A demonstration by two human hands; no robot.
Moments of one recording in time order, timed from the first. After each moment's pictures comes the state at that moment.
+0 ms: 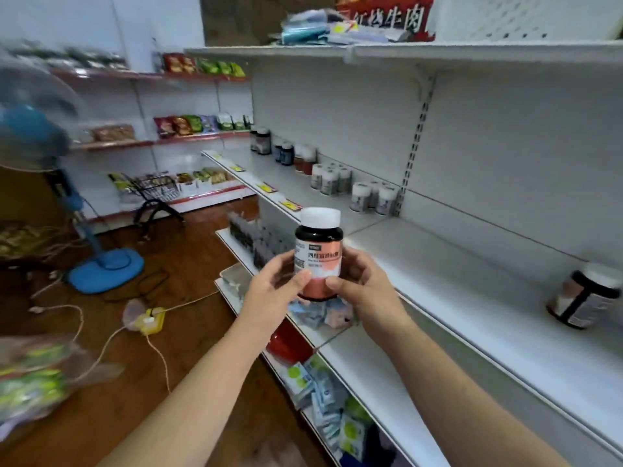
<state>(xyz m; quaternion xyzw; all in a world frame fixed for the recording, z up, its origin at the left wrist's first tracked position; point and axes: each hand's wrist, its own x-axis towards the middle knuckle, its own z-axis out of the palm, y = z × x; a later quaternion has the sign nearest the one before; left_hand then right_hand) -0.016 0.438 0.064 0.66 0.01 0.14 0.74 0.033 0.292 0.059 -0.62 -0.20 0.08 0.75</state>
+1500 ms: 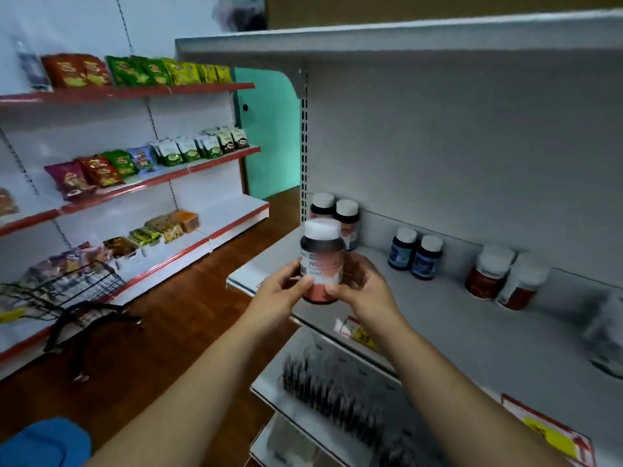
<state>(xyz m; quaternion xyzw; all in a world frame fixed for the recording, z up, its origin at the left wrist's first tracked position) 0.696 1.005 0.069 0.76 -0.11 -0.02 0.64 0.693 0.854 0.056 -0.68 -0.03 -0.06 0.73</state>
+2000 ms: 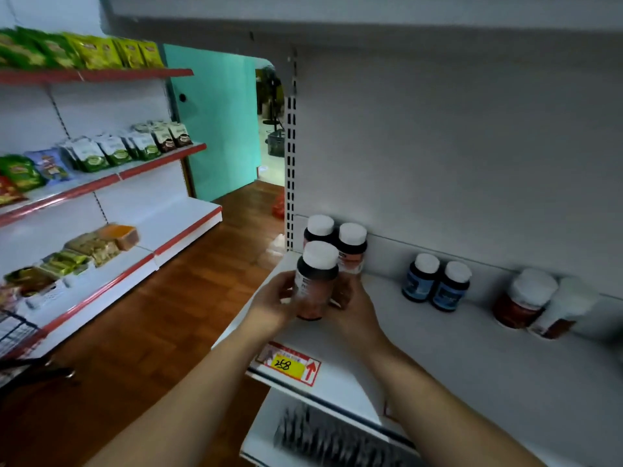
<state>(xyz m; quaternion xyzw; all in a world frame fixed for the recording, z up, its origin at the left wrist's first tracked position) 0.870 1.029 0.035 0.81 -0.15 -0.09 0.55 0.829 0.891 0.011 -0.73 0.06 -0.14 0.67</state>
